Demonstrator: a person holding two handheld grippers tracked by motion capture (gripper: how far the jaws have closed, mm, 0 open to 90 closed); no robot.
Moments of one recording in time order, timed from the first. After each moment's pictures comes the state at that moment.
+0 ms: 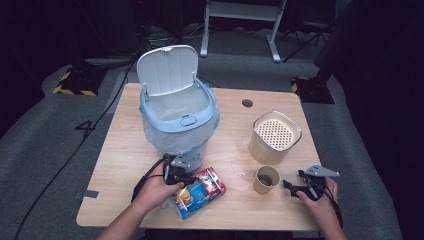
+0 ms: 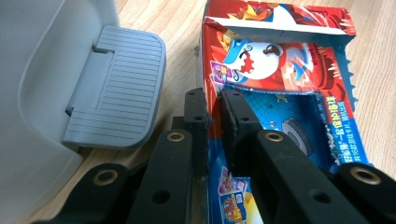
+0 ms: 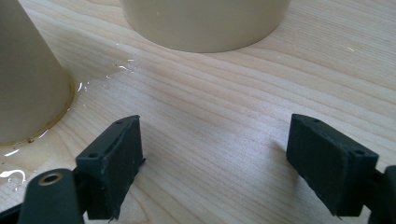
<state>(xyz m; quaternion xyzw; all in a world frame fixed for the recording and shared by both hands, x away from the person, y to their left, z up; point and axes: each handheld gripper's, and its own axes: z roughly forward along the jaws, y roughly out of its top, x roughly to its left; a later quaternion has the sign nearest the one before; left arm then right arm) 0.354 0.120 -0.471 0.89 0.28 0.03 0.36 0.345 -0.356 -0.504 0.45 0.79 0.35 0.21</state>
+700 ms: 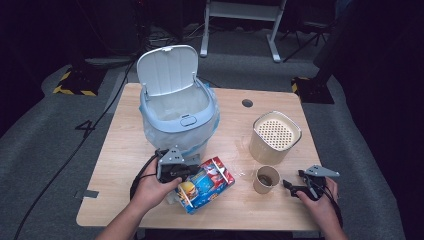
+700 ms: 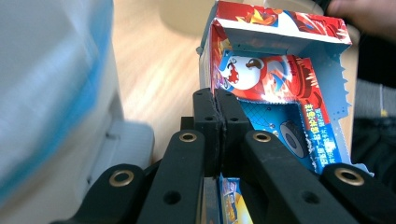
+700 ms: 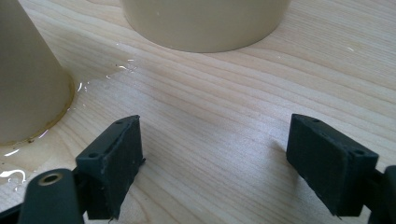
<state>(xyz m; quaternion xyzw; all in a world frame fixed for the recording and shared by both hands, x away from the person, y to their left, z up) 0.340 0.127 -0.425 0.84 0.26 0.06 0.48 0.345 -0.356 -0.504 0.45 0.79 0.35 0.21</state>
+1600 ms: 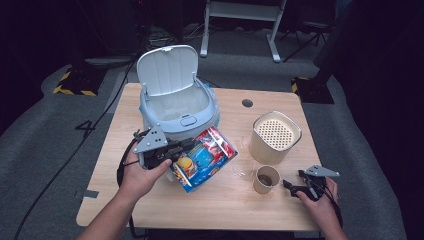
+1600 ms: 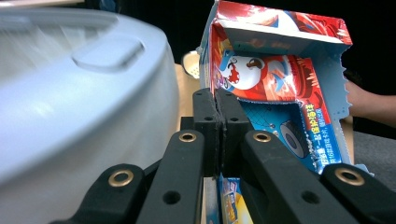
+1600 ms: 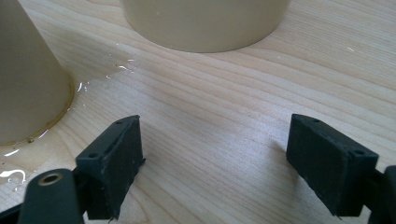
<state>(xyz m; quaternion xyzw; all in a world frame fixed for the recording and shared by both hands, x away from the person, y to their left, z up) 0.337 0.149 -0.342 0.77 0.22 0.16 0.58 0.345 -0.356 -0.504 0.45 0.79 0.35 0.21</state>
